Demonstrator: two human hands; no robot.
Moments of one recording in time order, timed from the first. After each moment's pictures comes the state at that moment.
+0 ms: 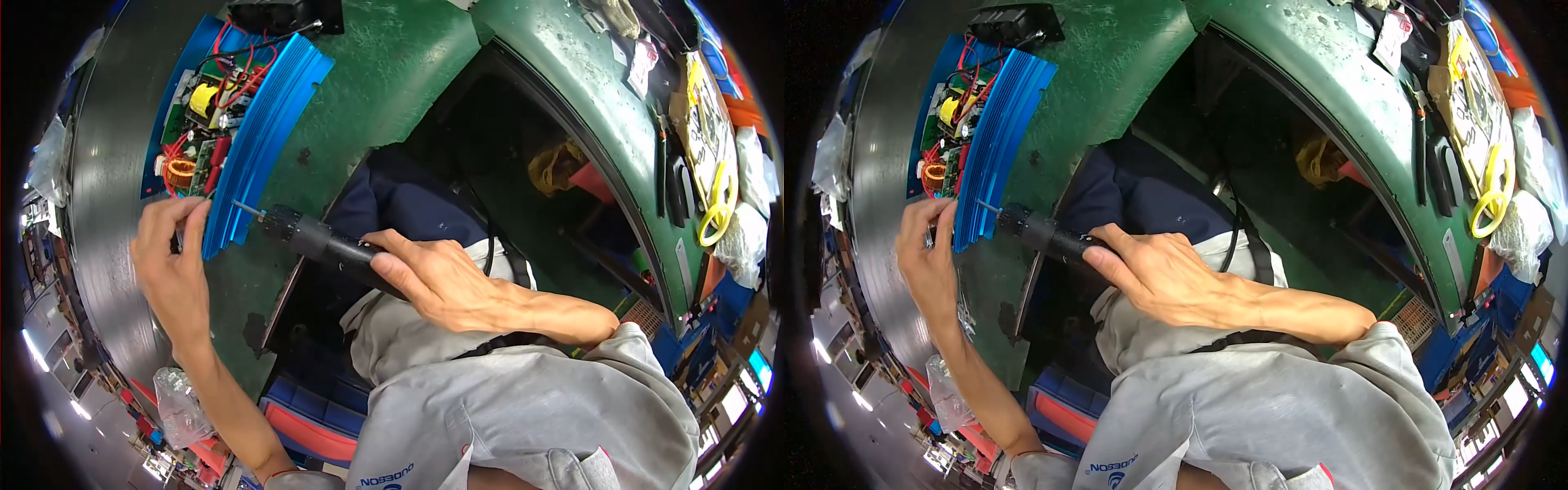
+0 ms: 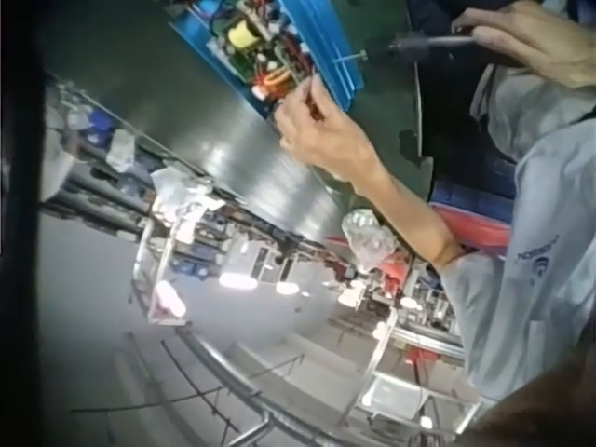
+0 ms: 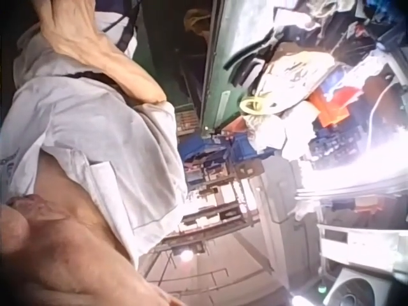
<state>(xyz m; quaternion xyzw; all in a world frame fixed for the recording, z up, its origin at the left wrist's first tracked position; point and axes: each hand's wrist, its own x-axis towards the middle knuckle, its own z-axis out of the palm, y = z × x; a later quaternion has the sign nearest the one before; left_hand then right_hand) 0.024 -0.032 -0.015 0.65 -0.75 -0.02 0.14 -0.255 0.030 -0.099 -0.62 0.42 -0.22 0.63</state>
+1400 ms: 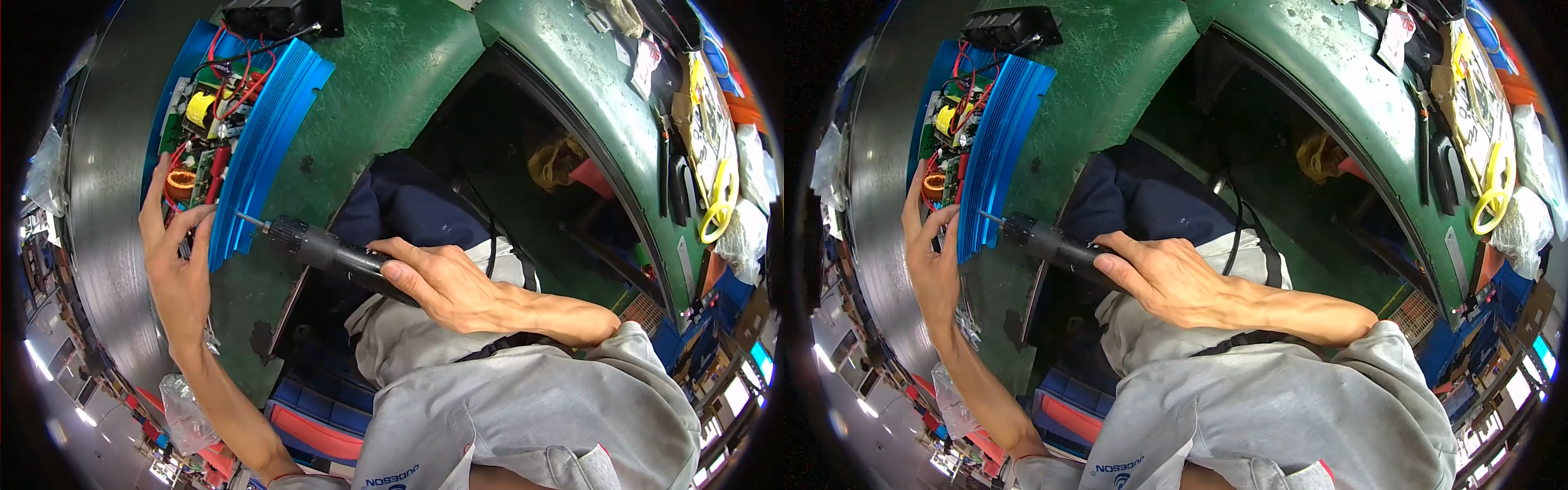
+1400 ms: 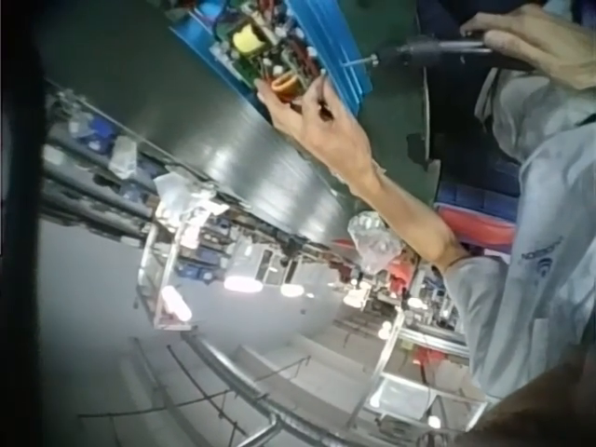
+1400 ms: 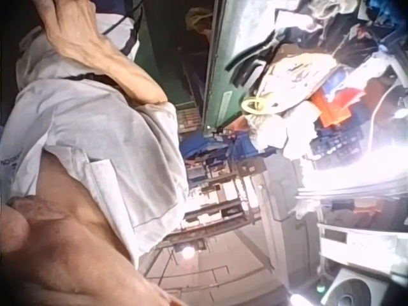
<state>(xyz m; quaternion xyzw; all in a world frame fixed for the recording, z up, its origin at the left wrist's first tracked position) 0.041 -0.046 -0.027 0.62 -0.77 -0.11 0.14 -0.255 0.030 -0.107 -0.59 0.40 -0.22 0.66</state>
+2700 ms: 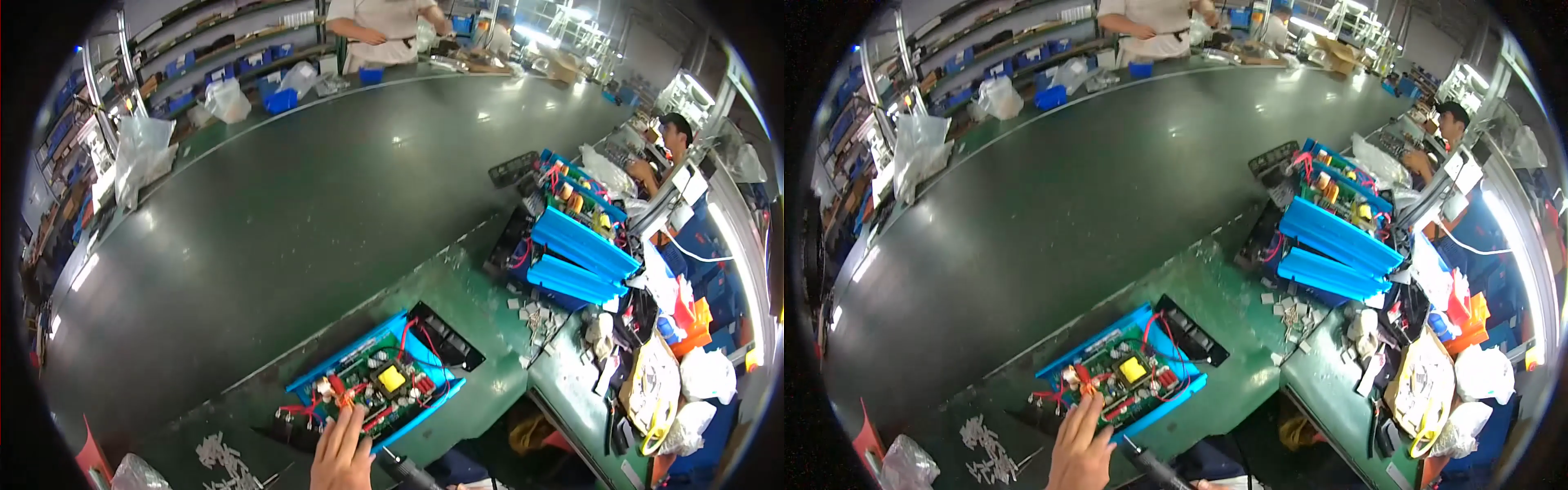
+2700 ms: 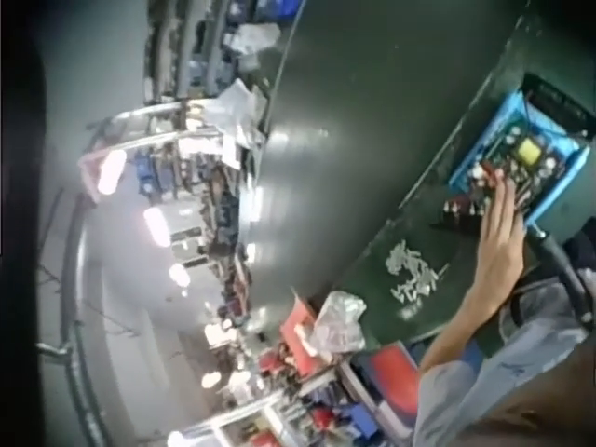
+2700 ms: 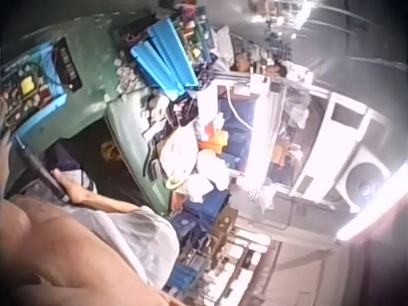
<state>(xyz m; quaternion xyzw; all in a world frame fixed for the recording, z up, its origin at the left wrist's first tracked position) 0.030 -0.012 -0.014 0.62 -0.74 -0.13 0.22 -0.241 0.026 -0.047 -0.12 0.57 0.00 0.81</state>
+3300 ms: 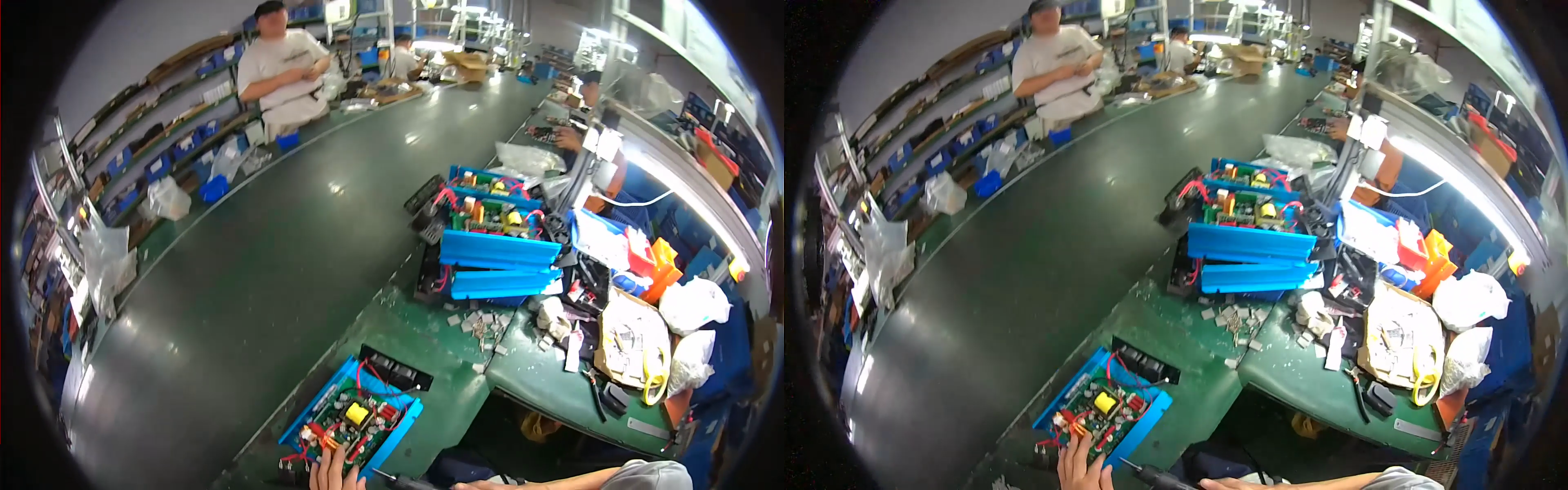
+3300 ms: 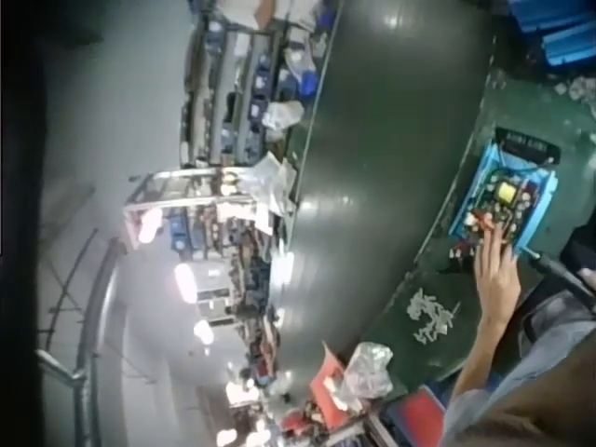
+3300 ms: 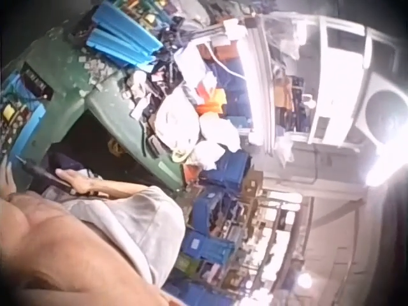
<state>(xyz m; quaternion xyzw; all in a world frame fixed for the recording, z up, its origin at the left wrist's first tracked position) 0.019 -0.014 -0.009 0.64 -0.74 -0.05 0.19 -0.266 0.012 -0.081 -0.39 0.47 -0.02 0.79</state>
